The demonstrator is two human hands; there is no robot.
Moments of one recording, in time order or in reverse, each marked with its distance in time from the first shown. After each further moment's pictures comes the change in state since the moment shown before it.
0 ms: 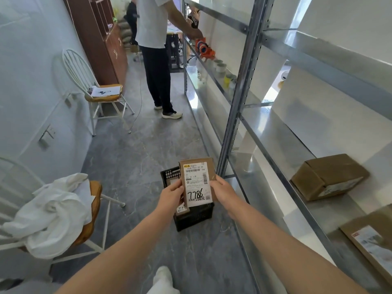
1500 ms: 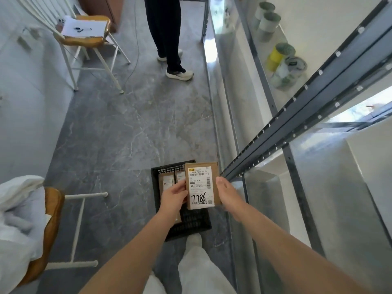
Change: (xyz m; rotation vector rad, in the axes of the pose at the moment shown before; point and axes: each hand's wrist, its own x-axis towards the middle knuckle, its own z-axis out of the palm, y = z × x) left_hand 0.397 0.054 0.051 -0.072 0.156 -0.280; right_hand 0.417 -0.074 -0.039 -0.260 -0.108 0.294
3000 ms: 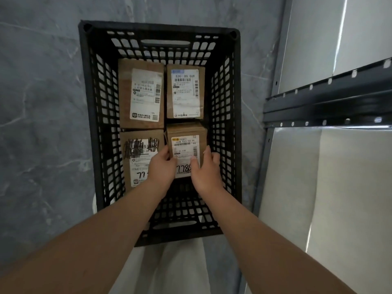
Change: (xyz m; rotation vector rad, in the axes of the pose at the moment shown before) left_hand 0.451 -0.414 -0.023 0.169 0.150 -0.240; right_hand 0.458 0.375 0.241 -0.442 -0.033 0.116
